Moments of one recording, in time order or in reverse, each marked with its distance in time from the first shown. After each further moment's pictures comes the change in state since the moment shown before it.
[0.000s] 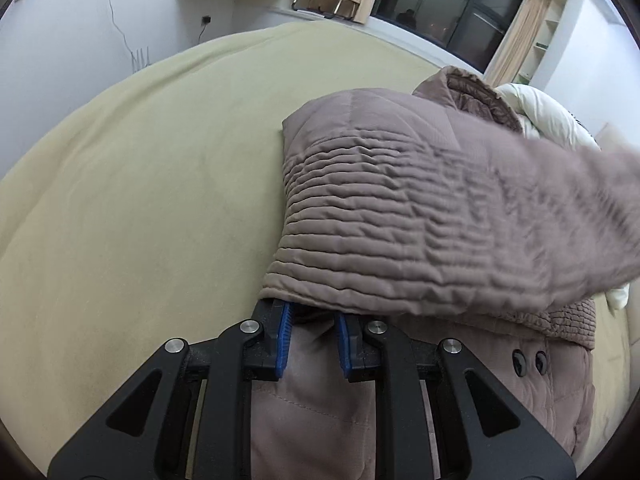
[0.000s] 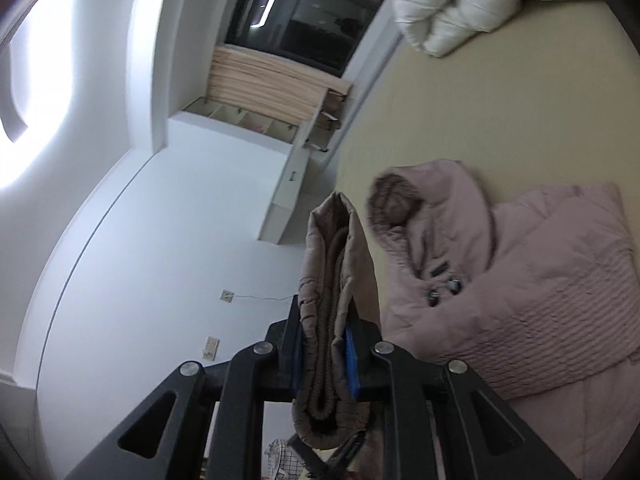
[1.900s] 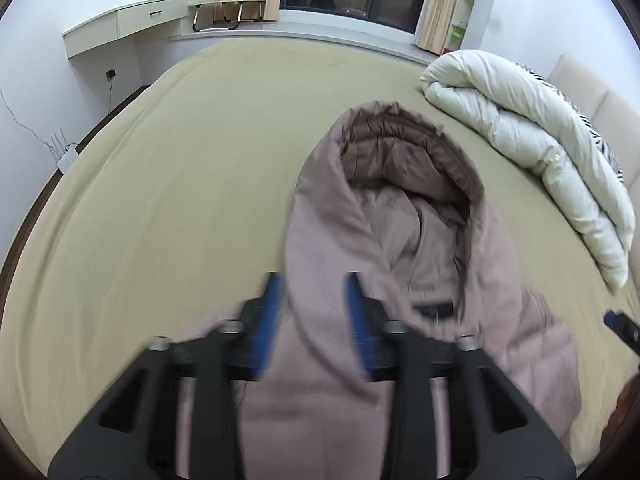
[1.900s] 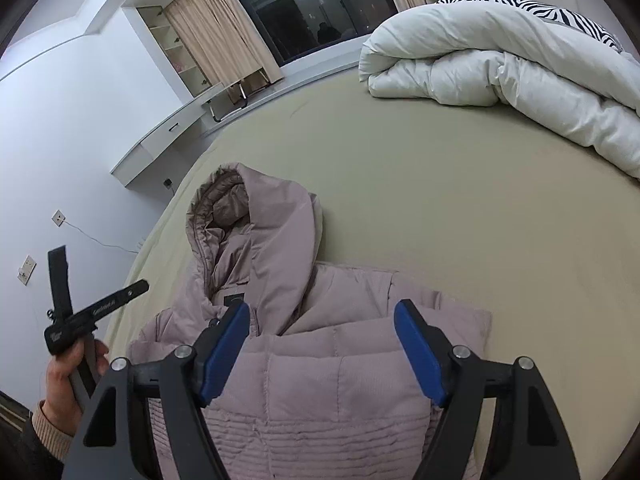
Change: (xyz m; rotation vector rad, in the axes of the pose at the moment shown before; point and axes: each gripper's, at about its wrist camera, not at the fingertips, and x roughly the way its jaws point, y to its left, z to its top) left arm 0.093 -0.194 0.233 0.312 0.029 -0.090; right arm 0.047 -0.035 0.032 -0.477 0.013 -0.592
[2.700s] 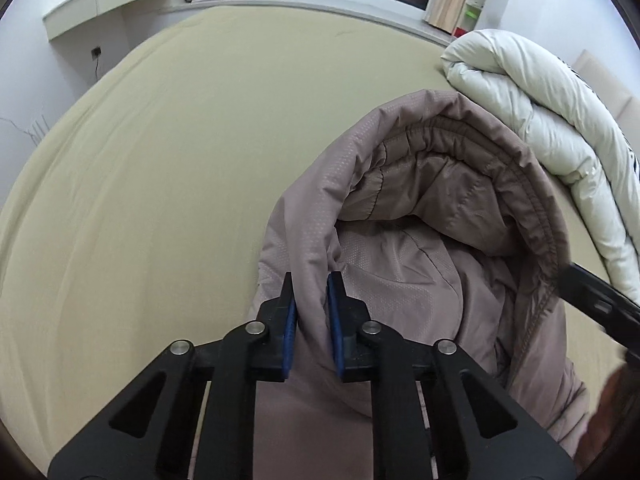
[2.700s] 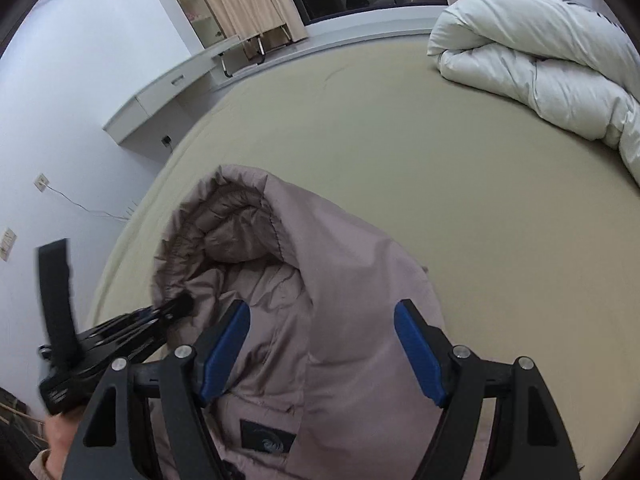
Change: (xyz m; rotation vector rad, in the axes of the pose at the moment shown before) left arm 0.154 -0.011 0.091 -0.016 0.094 -0.002; right arm 0.198 0.102 0.095 -0.143 0.157 -0.066
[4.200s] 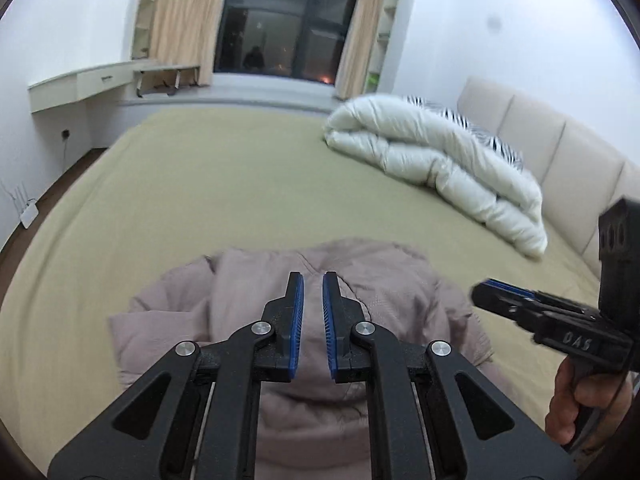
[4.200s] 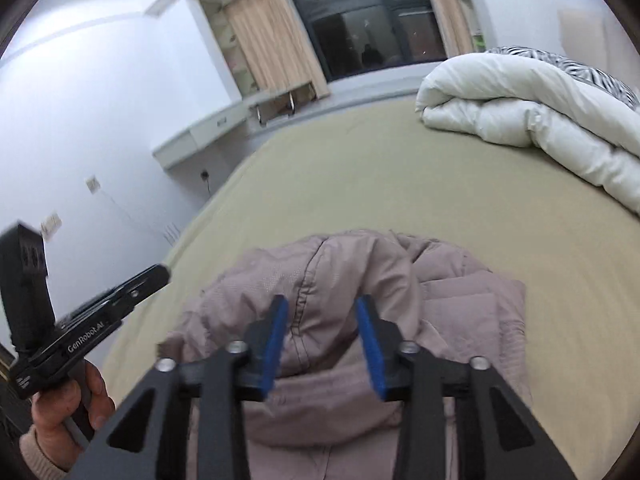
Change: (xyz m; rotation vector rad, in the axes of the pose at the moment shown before) left arm -0.303 -0.045 -0.234 0.173 -0.296 -0.189; right arm -0.225 0.010 -0.187 -0.019 -0.208 0.089
